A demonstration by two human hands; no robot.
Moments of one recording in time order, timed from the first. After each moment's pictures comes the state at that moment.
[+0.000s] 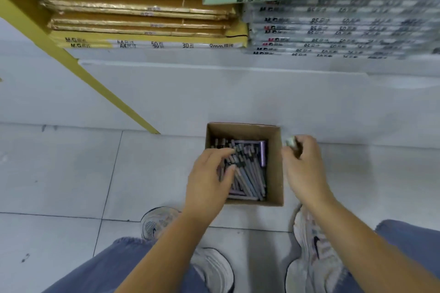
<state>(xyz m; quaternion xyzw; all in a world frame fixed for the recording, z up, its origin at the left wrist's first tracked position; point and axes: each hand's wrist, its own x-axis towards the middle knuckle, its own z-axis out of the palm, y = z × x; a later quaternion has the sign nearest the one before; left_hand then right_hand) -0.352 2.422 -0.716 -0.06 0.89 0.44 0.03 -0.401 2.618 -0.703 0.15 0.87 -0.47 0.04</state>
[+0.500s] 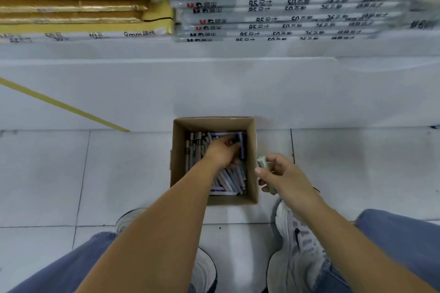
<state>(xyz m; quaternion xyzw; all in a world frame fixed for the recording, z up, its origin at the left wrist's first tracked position) -0.445 2.500 -0.796 -0.24 0.71 0.55 0.37 -0.376 2.661 -0.722 0.22 0.72 -0.59 0.29</state>
